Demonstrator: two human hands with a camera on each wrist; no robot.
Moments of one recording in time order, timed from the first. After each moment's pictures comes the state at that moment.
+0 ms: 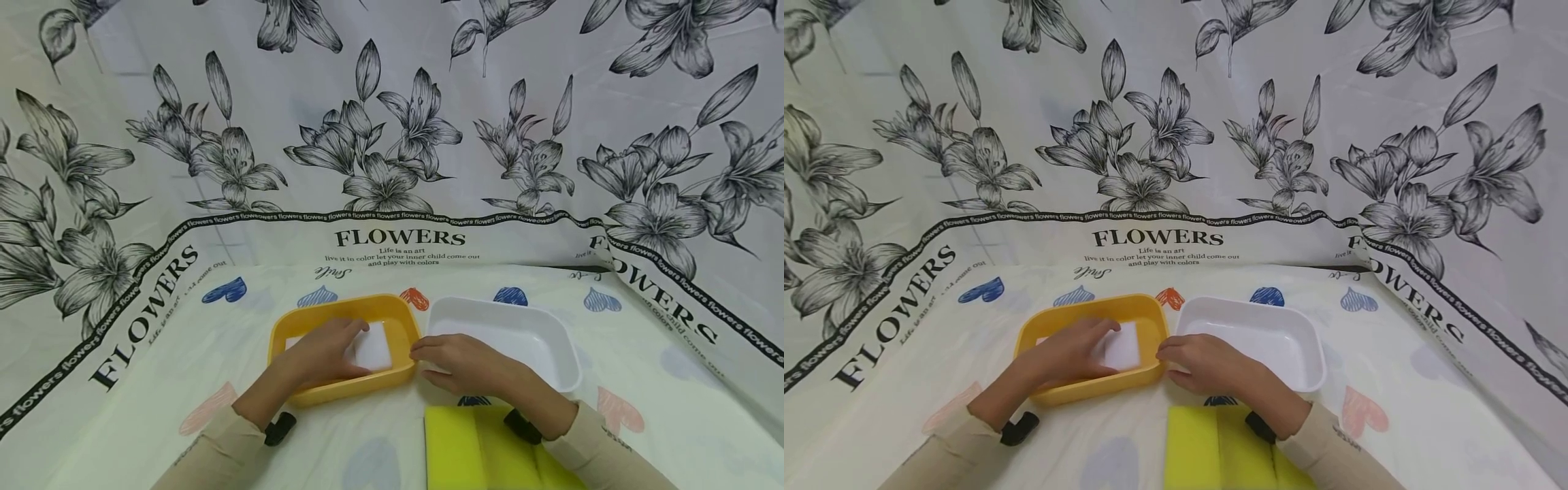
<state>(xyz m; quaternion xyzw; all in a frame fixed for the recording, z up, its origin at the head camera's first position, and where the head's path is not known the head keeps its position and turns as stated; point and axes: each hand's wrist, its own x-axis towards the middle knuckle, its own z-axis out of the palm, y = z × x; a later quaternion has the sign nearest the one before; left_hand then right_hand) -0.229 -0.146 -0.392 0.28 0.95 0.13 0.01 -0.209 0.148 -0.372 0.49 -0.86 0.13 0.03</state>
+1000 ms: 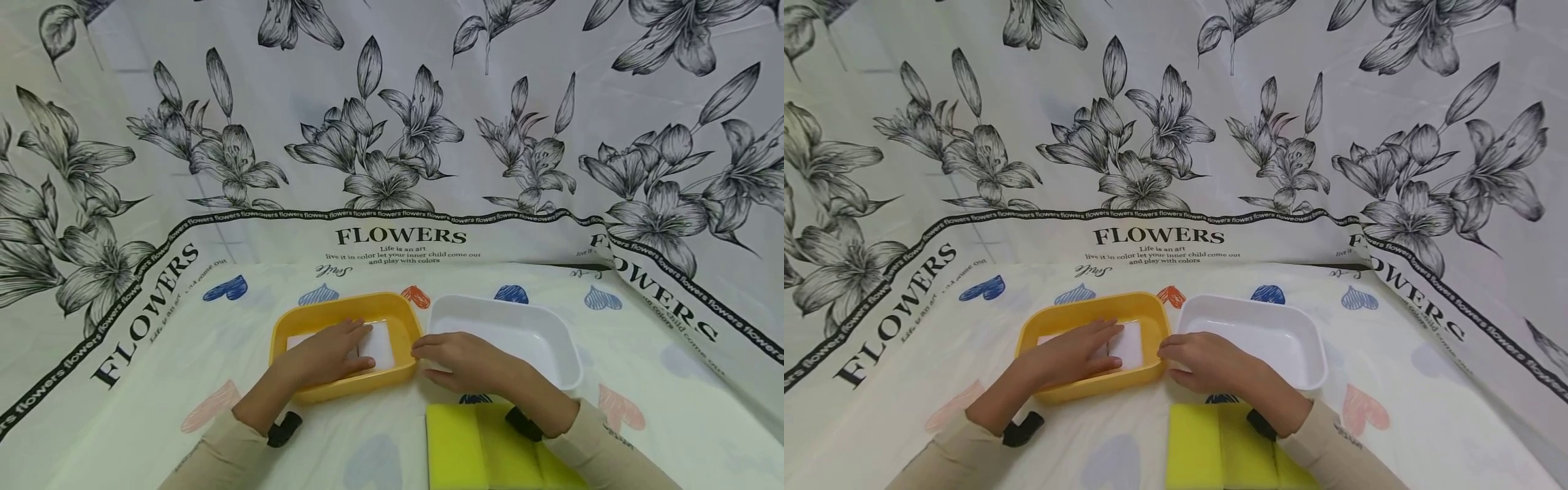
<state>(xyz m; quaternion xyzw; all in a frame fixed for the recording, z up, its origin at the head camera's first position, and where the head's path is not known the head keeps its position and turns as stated) -0.215 -0.143 -0.379 0.28 0.95 0.14 0.08 -0.207 0.147 -0.369 0.50 -0.86 0.11 0.03</state>
